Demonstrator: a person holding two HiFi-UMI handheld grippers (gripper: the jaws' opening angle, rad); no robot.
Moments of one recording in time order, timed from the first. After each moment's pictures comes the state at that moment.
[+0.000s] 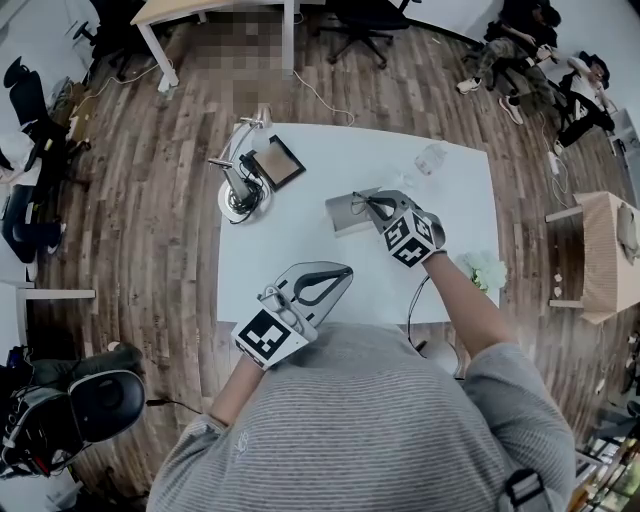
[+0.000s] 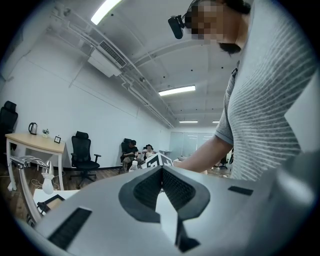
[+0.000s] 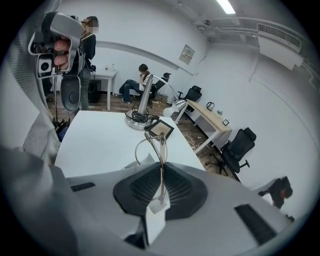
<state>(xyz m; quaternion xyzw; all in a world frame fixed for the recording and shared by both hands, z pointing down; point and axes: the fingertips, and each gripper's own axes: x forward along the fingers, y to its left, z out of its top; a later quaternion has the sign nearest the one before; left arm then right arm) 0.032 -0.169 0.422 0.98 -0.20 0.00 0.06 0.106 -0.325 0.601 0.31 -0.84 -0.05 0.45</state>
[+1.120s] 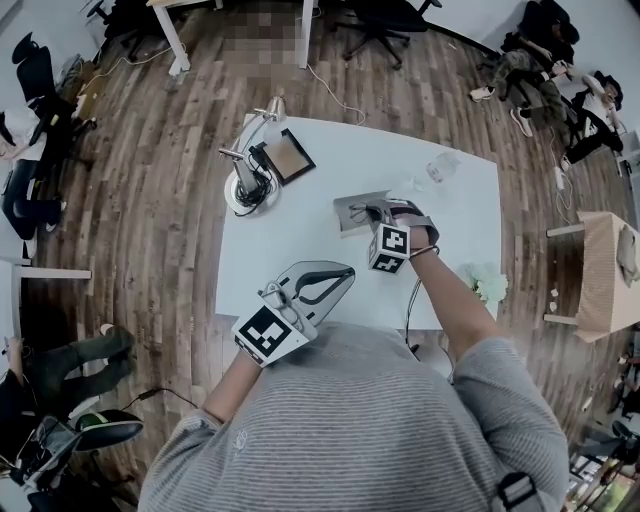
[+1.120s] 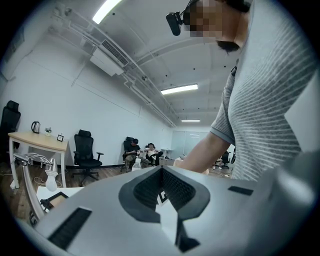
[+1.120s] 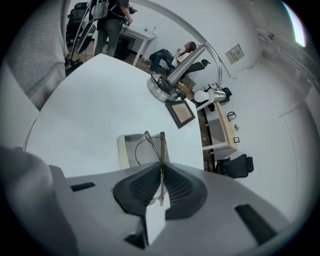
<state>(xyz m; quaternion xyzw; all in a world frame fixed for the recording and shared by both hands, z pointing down) 0.027 -0.175 0.433 0.97 -0.21 0.01 0.08 0.103 -0.331 0.682 0.20 -0.74 -0.23 0.60</state>
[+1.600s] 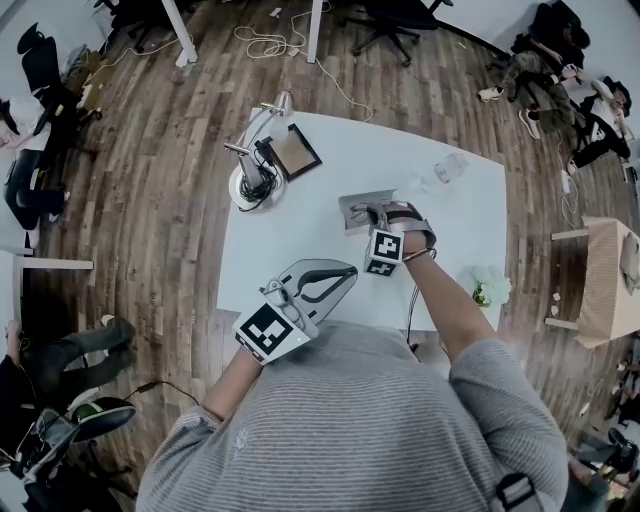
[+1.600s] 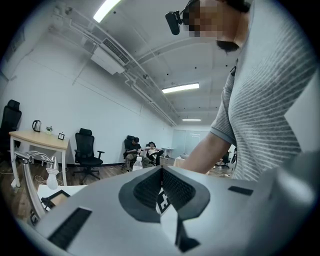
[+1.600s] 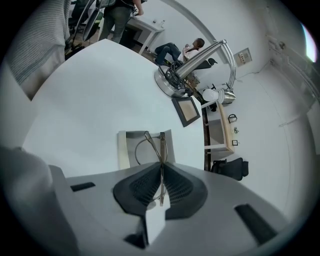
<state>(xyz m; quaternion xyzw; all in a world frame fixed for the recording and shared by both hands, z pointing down) 0.024 -0.179 0.438 0.97 -0.21 0.01 0.09 0.097 -0.333 0.705 0.19 -0.70 -0.27 0.63</state>
